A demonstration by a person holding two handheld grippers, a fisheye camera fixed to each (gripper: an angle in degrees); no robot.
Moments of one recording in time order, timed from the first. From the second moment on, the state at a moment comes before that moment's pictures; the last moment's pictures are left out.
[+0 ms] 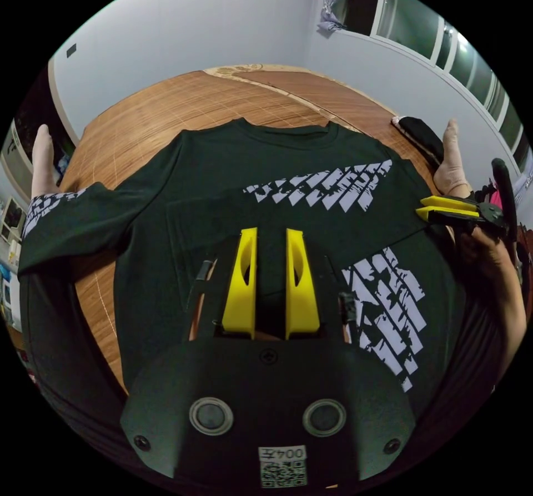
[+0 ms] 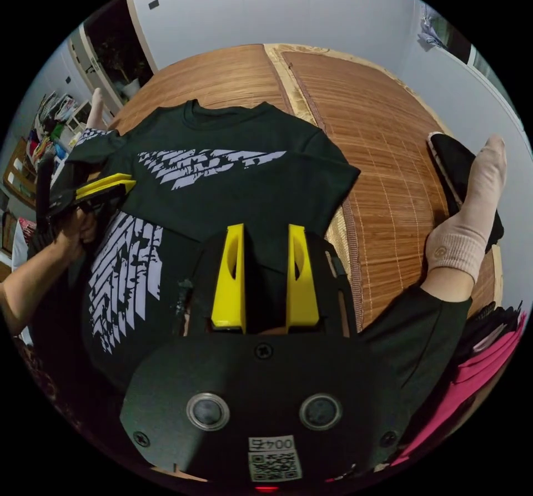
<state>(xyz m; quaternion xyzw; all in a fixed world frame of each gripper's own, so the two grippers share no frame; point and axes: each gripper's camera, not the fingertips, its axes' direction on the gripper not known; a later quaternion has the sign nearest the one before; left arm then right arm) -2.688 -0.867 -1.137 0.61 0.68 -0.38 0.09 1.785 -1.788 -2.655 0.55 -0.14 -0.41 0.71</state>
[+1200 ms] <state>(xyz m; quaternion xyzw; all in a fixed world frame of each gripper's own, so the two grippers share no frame) -2.366 -1.091 -0.591 0.10 0.83 -0.26 -0.48 1.764 -1.815 -2.633 0.56 -0.23 -0.40 0.68</state>
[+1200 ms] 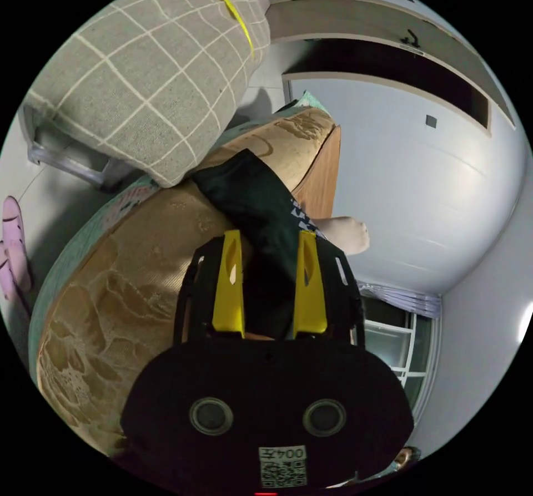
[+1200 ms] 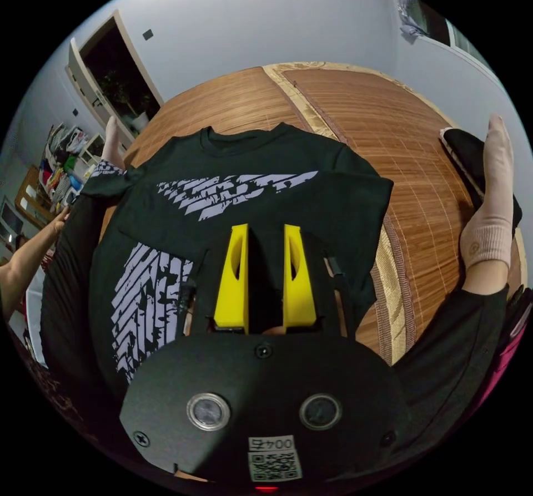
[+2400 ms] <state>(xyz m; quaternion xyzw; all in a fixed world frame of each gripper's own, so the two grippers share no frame) -2.675 -0.716 -1.060 0.67 0.61 -0.37 0.20 1.896 -1.903 -2.674 0.46 -0.49 -0.36 0.65</state>
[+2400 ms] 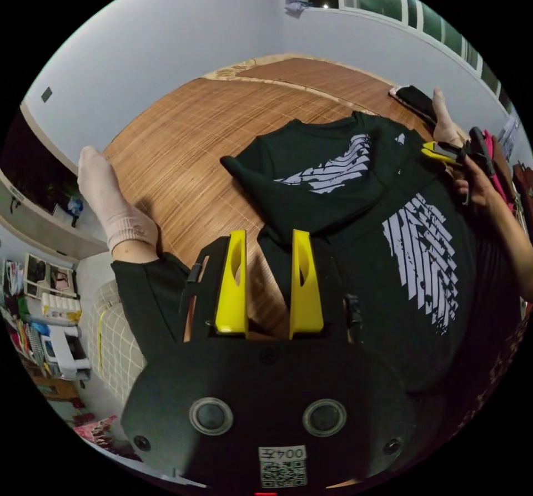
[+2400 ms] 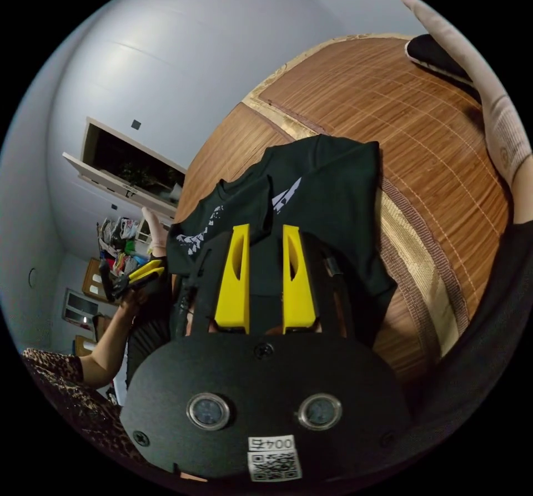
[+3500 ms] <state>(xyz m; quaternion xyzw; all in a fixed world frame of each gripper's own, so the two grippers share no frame) -2.684 -0.818 -1.284 0.71 0.43 -0.43 0.36 1.920 -1.875 -2.698 0.50 -0.40 -0.35 0.68</state>
